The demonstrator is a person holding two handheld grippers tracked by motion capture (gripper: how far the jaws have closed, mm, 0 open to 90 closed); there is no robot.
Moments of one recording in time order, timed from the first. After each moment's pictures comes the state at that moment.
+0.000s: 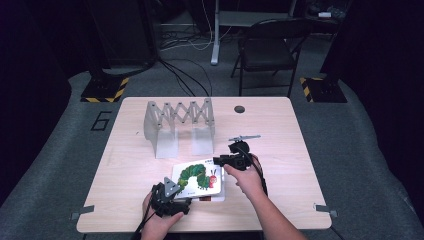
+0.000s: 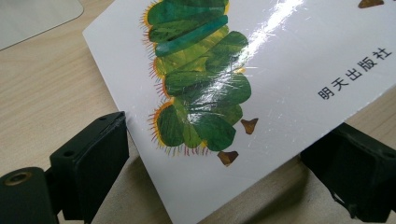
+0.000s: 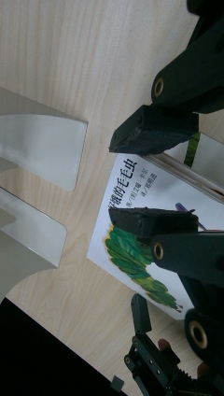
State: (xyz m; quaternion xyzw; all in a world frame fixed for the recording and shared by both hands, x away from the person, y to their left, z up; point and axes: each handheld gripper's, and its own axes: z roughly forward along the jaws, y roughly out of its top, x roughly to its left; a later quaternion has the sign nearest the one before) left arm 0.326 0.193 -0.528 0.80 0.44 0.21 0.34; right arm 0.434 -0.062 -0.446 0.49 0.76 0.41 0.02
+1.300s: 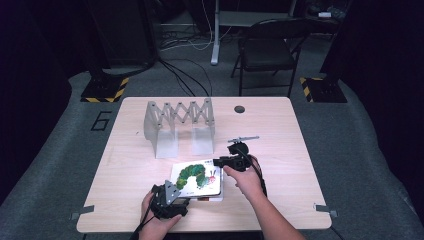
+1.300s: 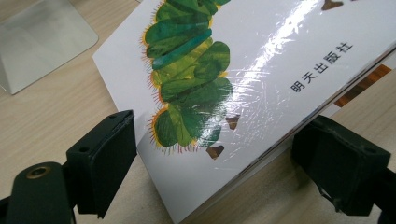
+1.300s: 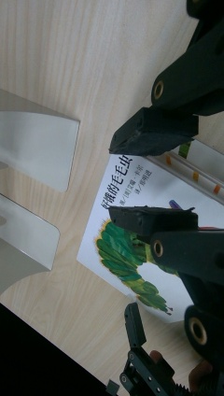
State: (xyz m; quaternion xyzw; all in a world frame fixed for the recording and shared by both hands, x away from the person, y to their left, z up) left arm 0.317 0.193 -0.528 0.82 0.38 0.27 0.33; right arm 0.434 -0.060 -0.451 0.49 0.77 0.41 0.01
